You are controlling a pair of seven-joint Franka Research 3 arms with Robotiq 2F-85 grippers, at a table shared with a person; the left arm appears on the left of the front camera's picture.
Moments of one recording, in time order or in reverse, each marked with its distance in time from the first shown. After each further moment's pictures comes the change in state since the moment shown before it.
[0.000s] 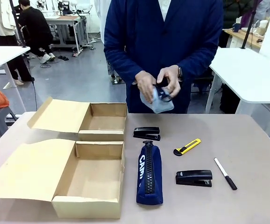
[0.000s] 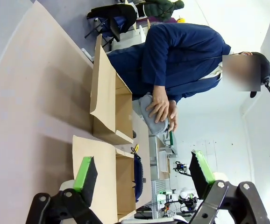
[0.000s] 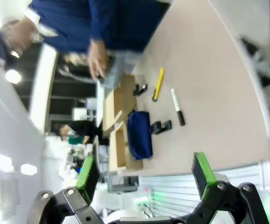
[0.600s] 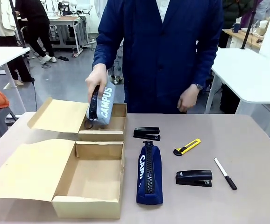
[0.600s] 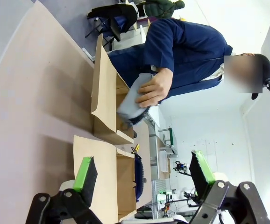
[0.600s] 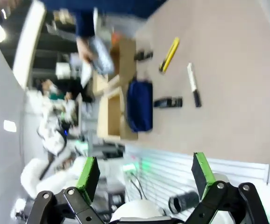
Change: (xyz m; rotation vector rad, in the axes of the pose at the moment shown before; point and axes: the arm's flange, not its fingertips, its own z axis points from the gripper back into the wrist) left arm 0.000 0.002 0.000 0.002 0.001 0.001; right arm 0.005 0.092 -0.081 -0.081 0.302 0.181
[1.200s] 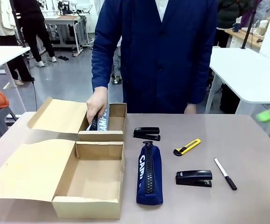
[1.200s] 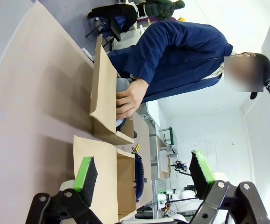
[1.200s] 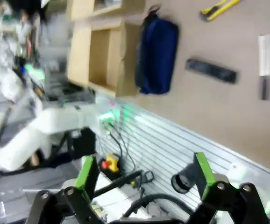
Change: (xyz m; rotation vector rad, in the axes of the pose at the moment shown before) left arm 0.001 -0.001 -0.001 0.001 0.002 -0.002; right arm 0.002 0.165 -0.232 -0.212 0.459 0.201
